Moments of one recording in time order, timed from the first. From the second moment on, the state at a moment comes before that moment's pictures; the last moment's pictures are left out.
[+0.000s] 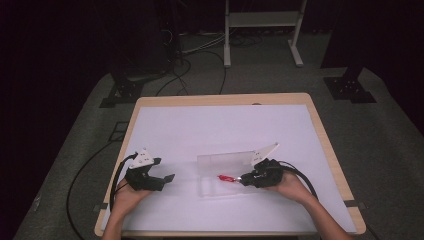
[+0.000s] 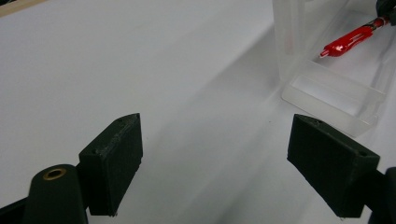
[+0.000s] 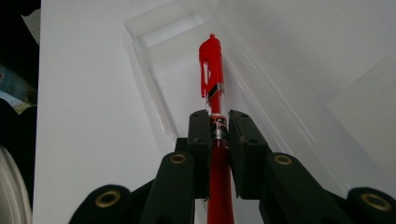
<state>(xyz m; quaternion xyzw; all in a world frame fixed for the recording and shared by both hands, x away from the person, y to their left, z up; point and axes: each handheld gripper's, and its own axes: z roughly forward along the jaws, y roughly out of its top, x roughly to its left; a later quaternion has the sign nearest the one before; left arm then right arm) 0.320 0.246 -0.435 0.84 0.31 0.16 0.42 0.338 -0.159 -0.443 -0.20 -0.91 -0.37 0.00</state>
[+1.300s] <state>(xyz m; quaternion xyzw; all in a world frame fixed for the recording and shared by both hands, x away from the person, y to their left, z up) 0.319 0.244 -0.433 0.84 0.30 0.16 0.42 0.345 -0.170 -0.454 -0.23 -0.89 -0.38 0.02</state>
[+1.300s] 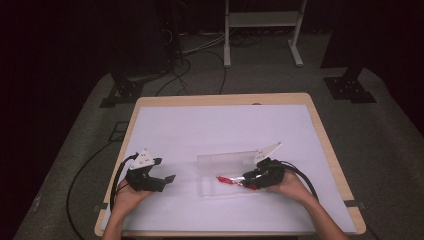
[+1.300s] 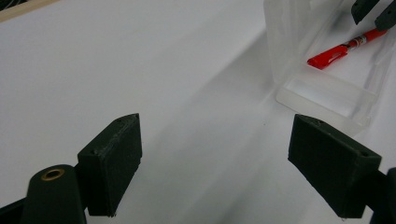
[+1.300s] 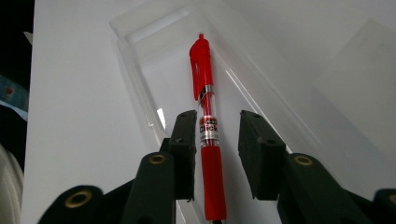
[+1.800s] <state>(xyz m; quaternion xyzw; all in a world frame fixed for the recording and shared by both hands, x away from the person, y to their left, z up) 0.319 0.244 -0.435 0.84 0.30 0.16 0.42 0.342 -0.195 -0.438 -0.24 -0.88 -0.40 0.00</state>
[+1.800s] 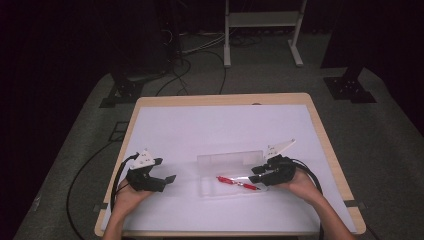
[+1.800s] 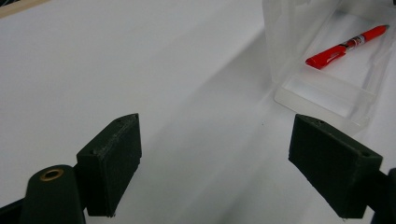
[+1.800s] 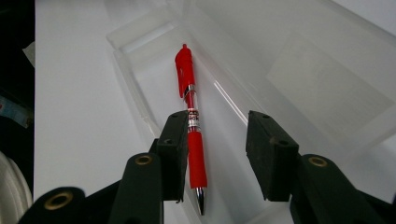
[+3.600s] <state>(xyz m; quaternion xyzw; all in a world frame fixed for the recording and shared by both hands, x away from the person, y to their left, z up) 0.320 0.241 -0.437 0.84 0.30 0.16 0.42 0.333 -0.251 -0.436 -0.31 -0.86 -0.40 -0.04</state>
